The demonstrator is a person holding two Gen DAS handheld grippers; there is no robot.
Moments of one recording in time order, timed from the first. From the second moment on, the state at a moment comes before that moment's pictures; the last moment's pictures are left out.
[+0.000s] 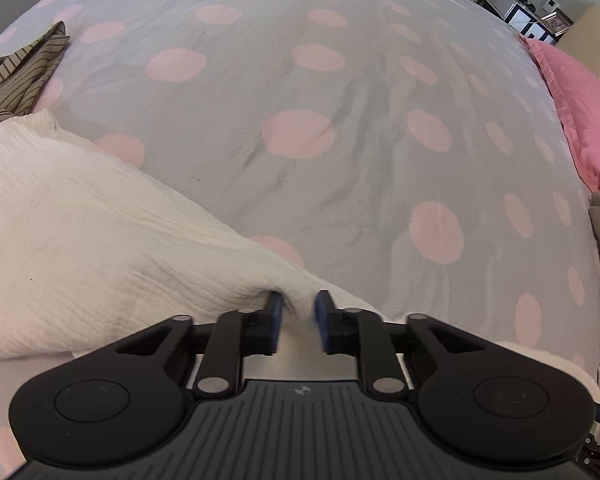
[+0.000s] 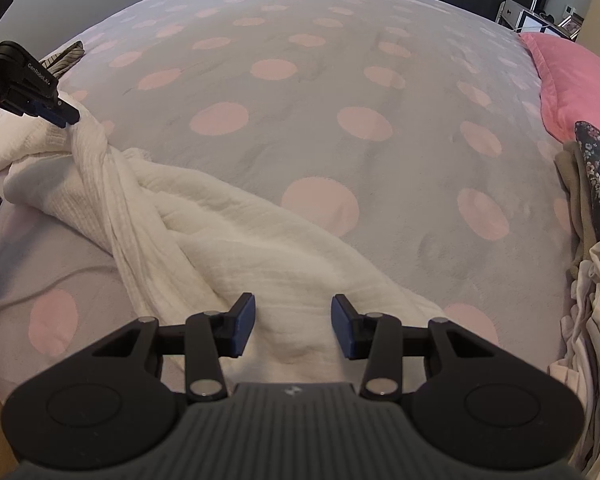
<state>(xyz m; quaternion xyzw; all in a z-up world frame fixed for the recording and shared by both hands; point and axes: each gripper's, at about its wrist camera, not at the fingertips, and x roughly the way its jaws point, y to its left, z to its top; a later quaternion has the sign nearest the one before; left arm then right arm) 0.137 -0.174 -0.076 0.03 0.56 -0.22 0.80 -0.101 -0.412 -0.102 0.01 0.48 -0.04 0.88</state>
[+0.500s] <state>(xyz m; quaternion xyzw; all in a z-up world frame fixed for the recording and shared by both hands) 0.064 -0.121 -0.073 0.15 0.61 -0.20 0.75 -0.109 -0.405 -0.090 0.00 0.47 -0.06 0.88</state>
